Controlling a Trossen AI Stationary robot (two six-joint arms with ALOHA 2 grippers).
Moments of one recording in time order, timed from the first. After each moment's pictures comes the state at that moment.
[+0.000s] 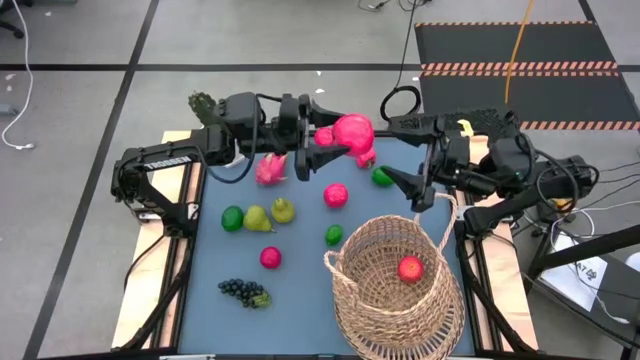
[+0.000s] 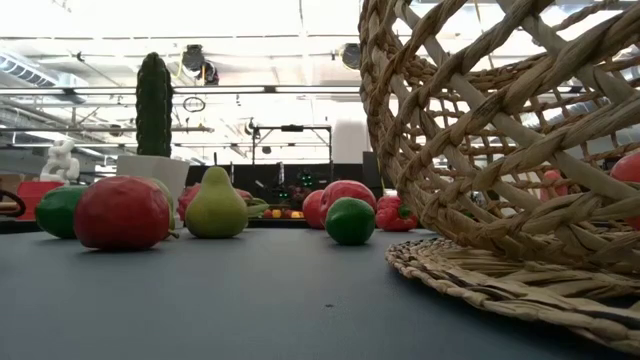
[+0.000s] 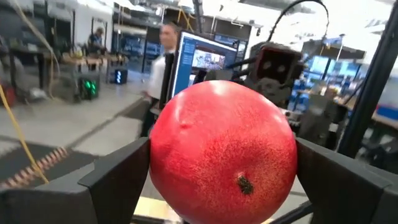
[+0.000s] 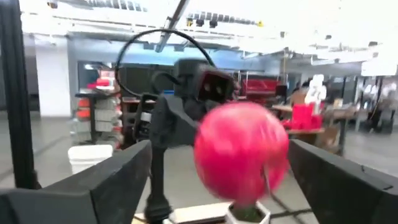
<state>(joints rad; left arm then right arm) 0.15 1.55 1.73 -0.03 0.16 -0.21 0.23 1.07 1.32 0.00 0.47 -0.14</state>
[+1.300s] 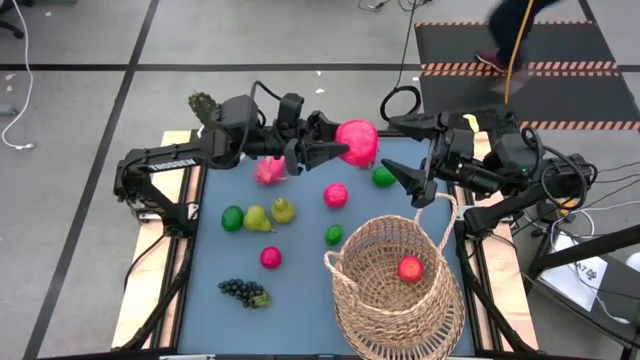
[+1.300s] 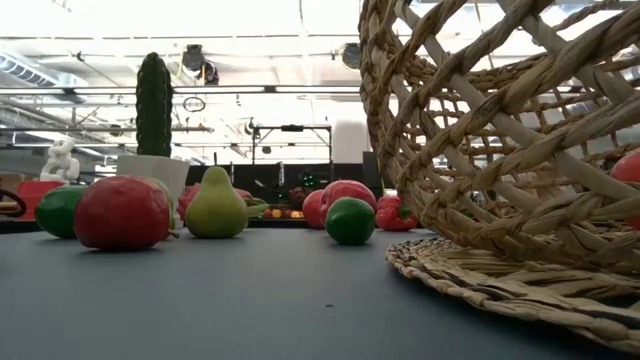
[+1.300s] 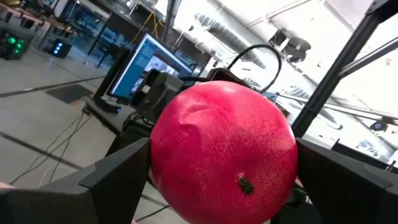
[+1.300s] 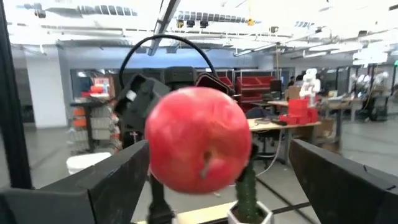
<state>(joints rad) 0.12 1.57 1.73 0.14 0.25 -0.63 0.24 1.09 1.39 -0.04 0.52 -0.07</state>
